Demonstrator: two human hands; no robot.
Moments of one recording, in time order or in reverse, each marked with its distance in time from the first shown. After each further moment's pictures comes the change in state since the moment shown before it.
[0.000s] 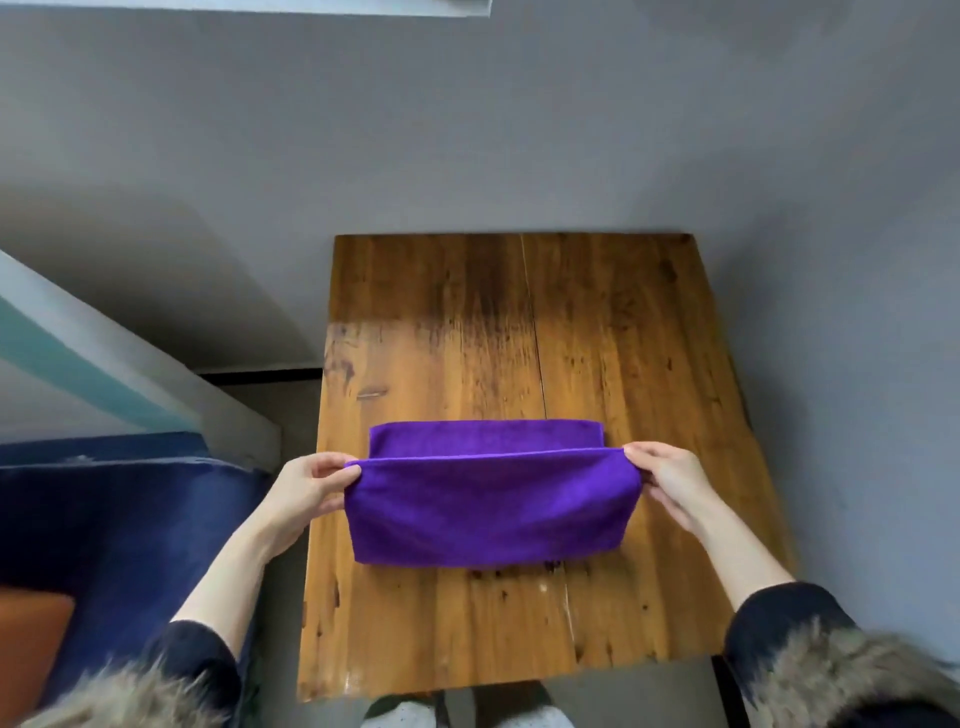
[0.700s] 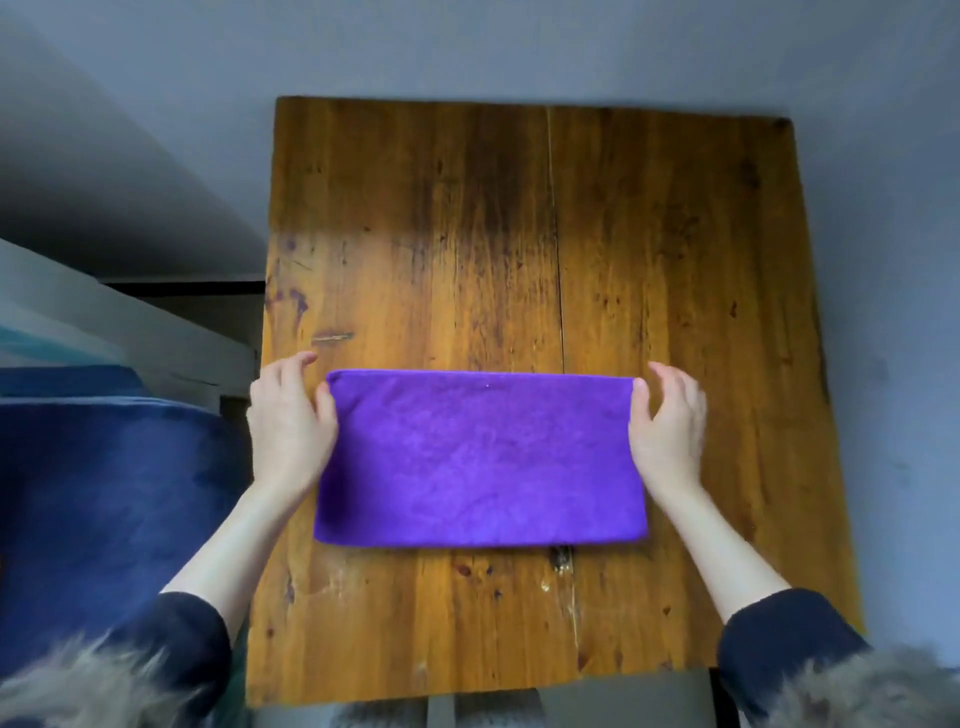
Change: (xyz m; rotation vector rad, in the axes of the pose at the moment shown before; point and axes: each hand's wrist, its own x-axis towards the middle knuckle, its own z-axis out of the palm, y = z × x) left_hand 0.089 -0.025 0.042 0.820 0.572 0.359; right_hand 0.074 0.034 0.053 -0.664 0.378 -0.524
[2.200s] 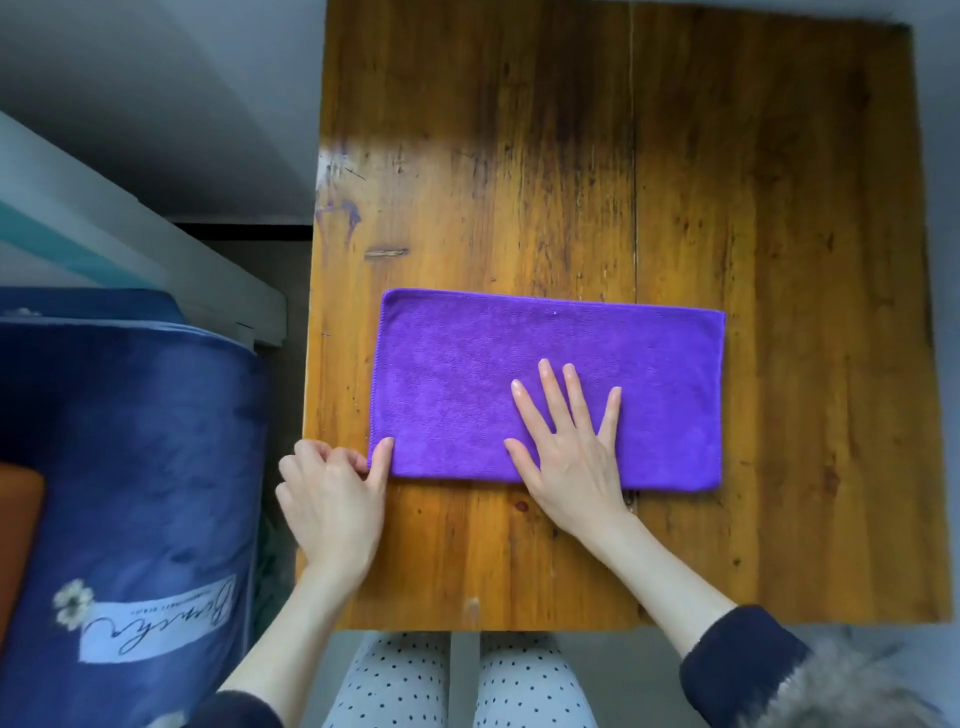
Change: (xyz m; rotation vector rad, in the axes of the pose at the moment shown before) left_hand -0.123 -0.053 0.019 0.256 -0.040 -0.295; right_hand -0.127 -0.031 0.086 -0.513 -0.366 -0.623
